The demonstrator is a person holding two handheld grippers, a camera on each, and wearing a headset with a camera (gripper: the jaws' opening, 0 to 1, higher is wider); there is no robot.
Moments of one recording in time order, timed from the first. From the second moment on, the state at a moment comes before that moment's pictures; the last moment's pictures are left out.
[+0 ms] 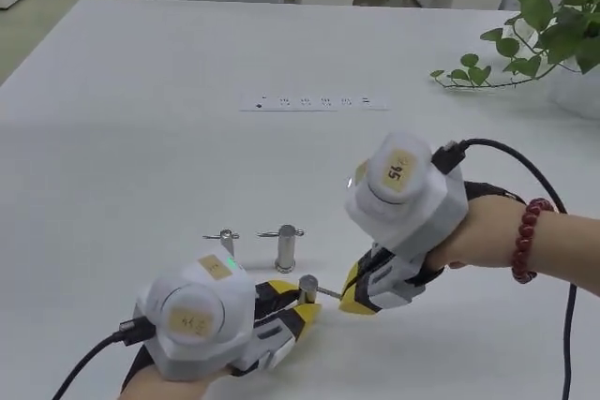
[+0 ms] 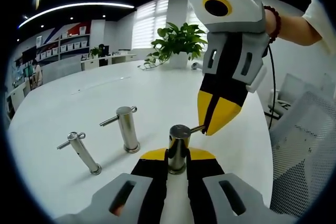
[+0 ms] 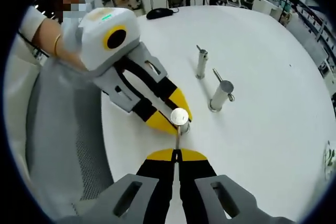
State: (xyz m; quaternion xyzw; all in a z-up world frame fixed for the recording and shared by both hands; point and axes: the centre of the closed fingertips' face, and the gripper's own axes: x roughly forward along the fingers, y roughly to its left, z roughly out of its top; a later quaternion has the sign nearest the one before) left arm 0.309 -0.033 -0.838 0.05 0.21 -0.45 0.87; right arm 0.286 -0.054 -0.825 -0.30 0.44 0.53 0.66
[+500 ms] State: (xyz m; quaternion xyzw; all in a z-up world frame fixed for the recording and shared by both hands) left arm 0.307 -0.037 -0.838 0.05 0.21 -0.45 0.87; right arm 0.290 -0.046 -0.826 -0.28 0.44 0.53 0.67
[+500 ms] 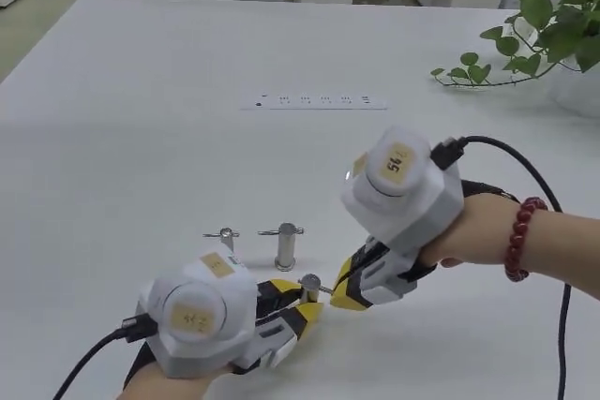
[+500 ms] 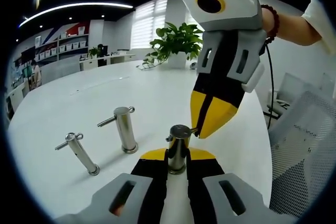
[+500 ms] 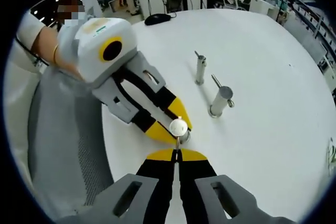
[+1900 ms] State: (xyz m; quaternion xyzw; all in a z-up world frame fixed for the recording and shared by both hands) left arm 0.307 -0.037 -0.838 0.05 0.21 -0.44 0.87; right arm 0.287 -0.053 -0.822 -0.27 0.44 0.52 0.68
